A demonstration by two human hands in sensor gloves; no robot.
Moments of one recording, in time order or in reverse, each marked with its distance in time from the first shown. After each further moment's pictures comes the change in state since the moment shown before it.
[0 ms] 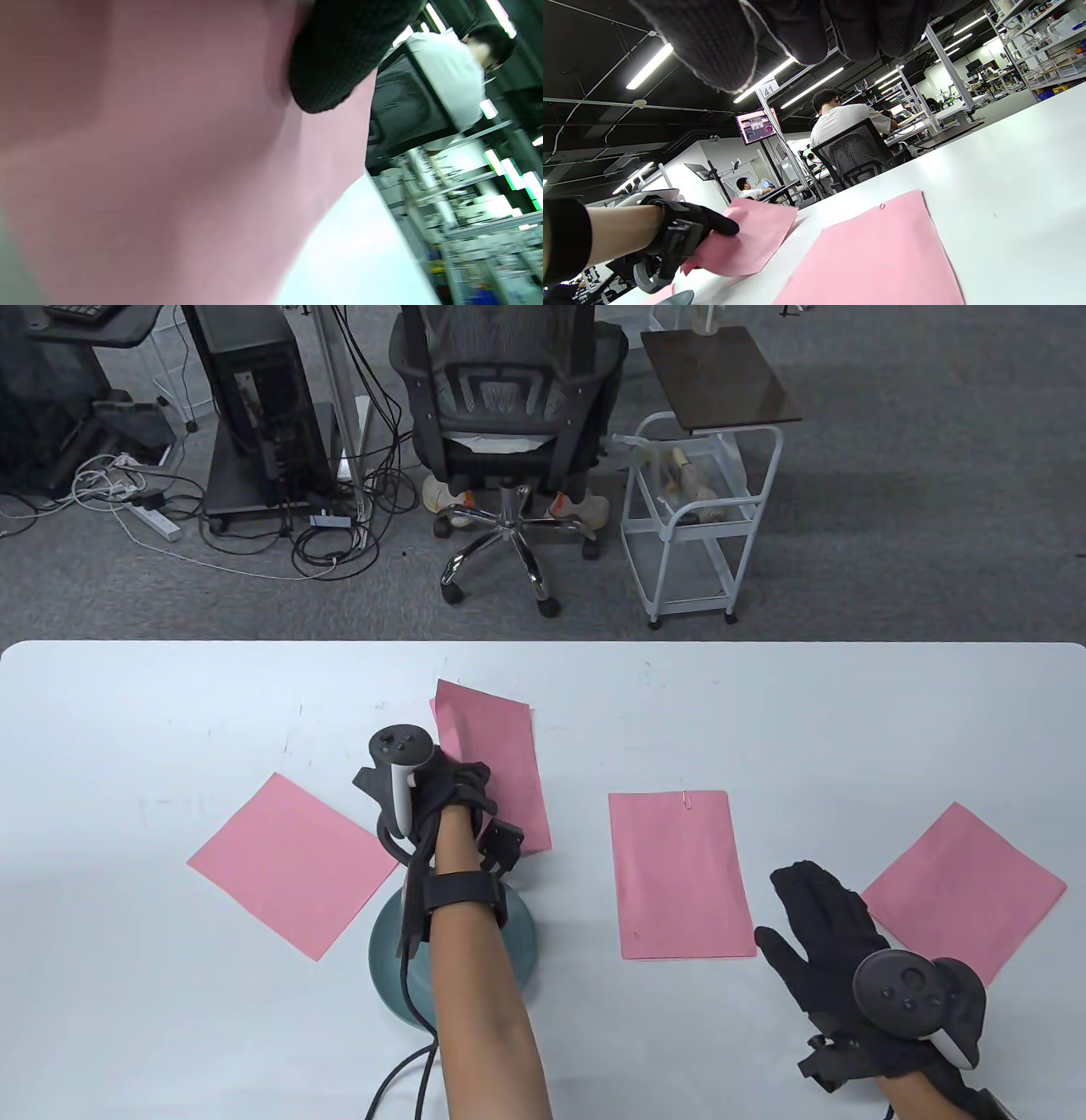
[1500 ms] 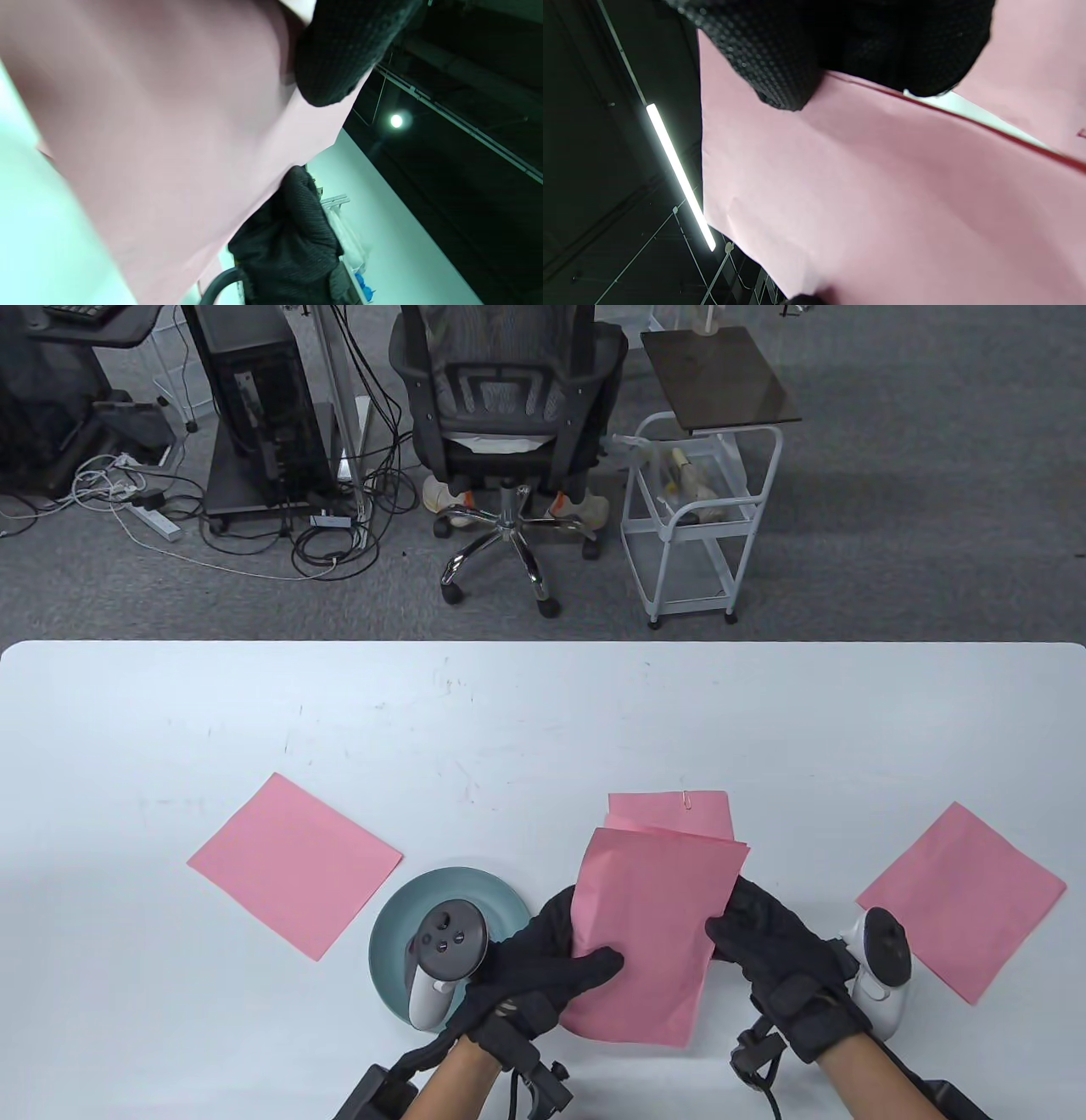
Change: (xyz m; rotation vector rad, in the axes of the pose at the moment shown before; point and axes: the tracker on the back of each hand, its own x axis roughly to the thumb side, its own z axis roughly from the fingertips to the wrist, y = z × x) left_hand -0.049 -0.050 0.201 -0.620 -0.808 0.143; right_hand -0.003 0.058 -0.027 0.118 0.142 -1.129
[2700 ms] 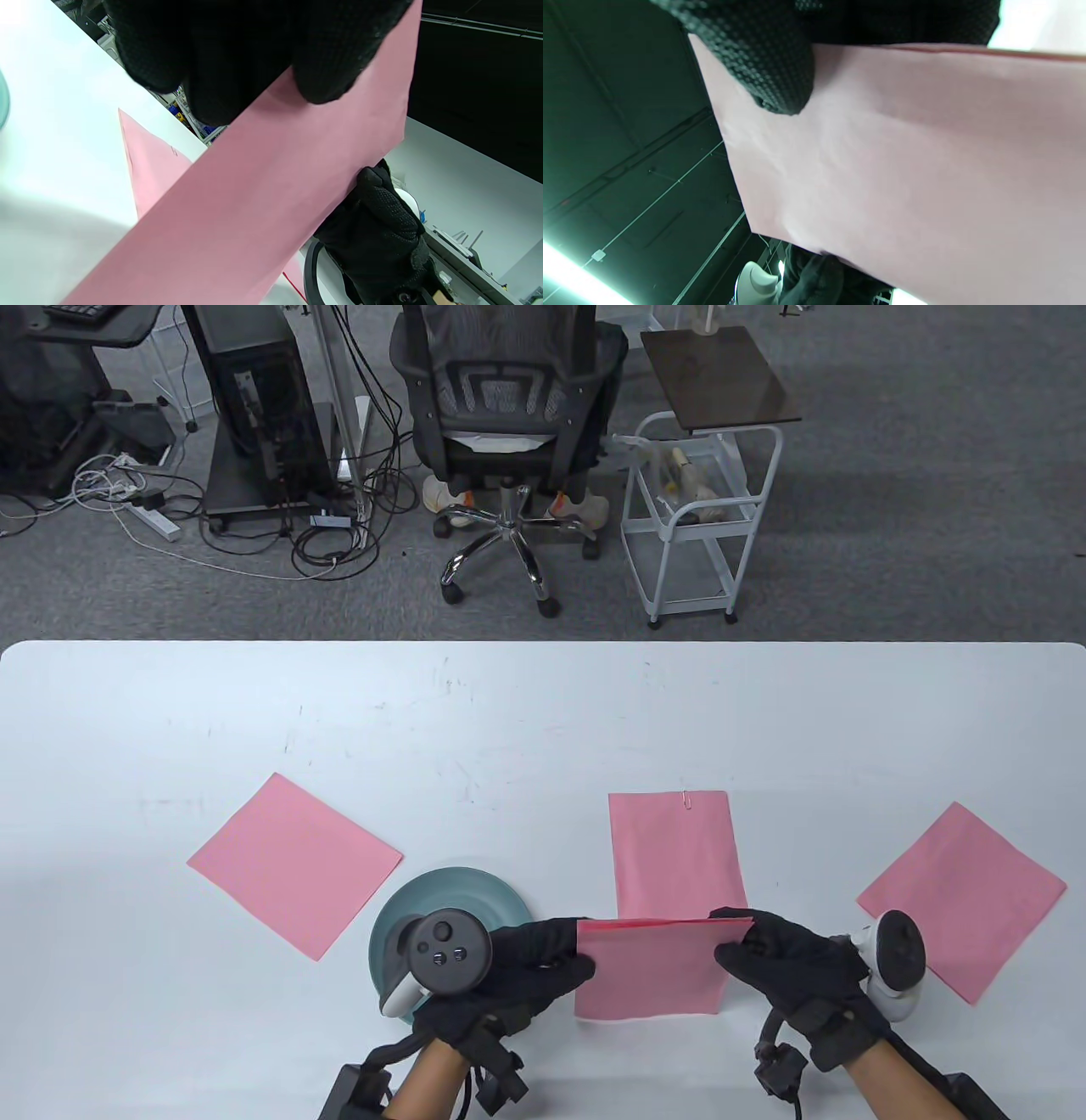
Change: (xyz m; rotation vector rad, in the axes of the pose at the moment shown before) left_hand 0.011 0.016 0.007 -0.053 -0.086 -0.419; right_hand 0.001 -0.009 0.002 0.226 -0.220 0.157
